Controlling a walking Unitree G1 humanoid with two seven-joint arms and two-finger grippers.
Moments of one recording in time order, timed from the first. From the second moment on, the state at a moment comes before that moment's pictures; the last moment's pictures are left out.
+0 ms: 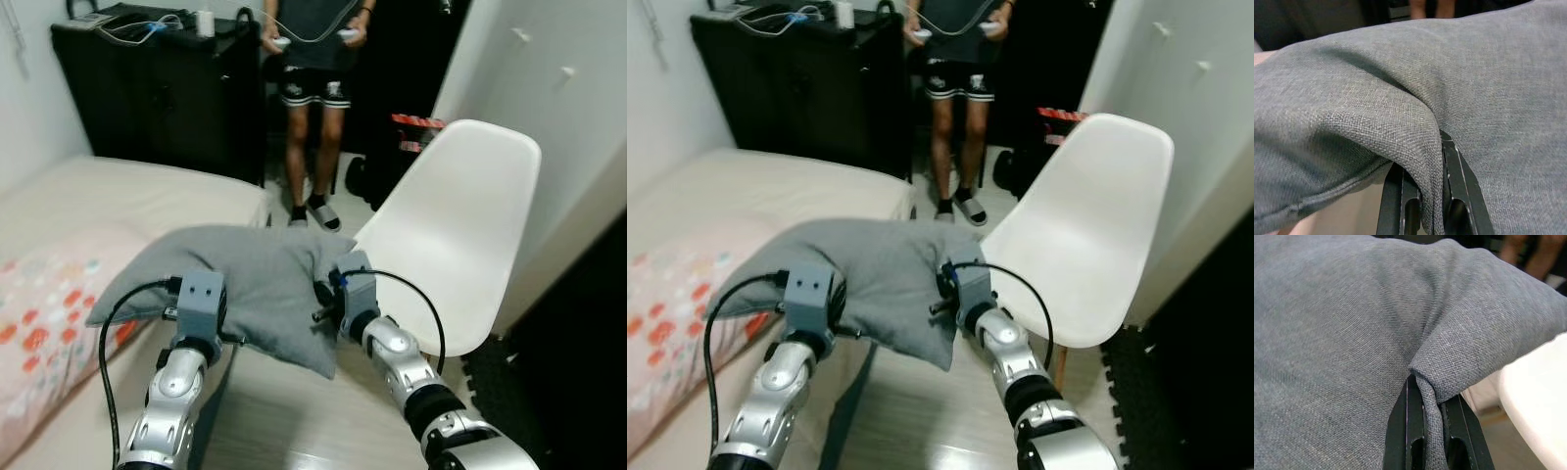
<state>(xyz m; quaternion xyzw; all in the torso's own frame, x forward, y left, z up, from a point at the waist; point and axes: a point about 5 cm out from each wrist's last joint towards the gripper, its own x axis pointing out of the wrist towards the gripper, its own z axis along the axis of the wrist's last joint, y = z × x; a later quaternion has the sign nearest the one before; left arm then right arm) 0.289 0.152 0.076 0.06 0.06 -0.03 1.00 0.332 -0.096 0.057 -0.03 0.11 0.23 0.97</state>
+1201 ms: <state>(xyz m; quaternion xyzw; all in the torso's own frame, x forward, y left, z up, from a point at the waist) 0.292 0.157 0.079 0.06 0.07 -0.02 1.00 0.330 -0.091 0.056 -0.02 0.10 0.22 0.97</state>
